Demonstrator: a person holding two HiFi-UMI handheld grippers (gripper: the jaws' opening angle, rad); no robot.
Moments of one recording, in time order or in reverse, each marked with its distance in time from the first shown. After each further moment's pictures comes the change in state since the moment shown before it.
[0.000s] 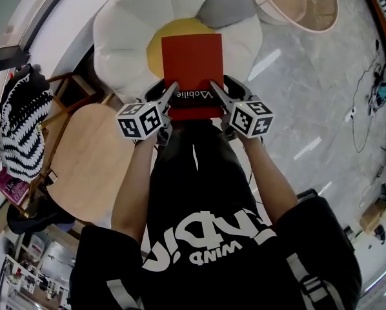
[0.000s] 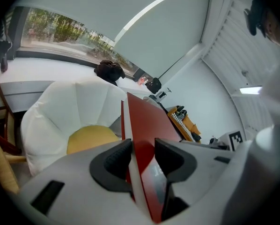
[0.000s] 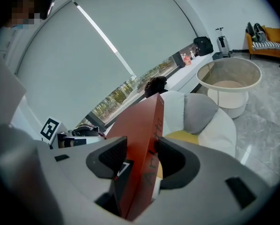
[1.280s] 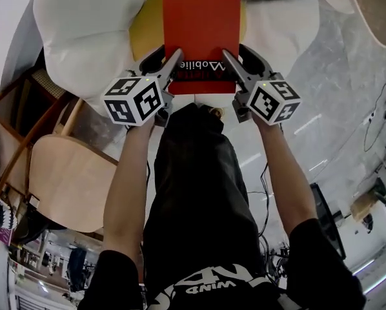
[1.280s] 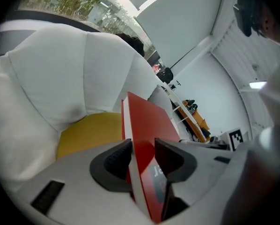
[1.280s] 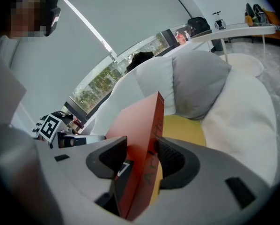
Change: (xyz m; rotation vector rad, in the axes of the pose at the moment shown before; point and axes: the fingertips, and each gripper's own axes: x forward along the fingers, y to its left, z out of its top) left arm 0.220 0.220 -0.067 -0.015 0.059 0.026; right arm 0.236 -0.191 -0.104 0.022 0.054 0.001
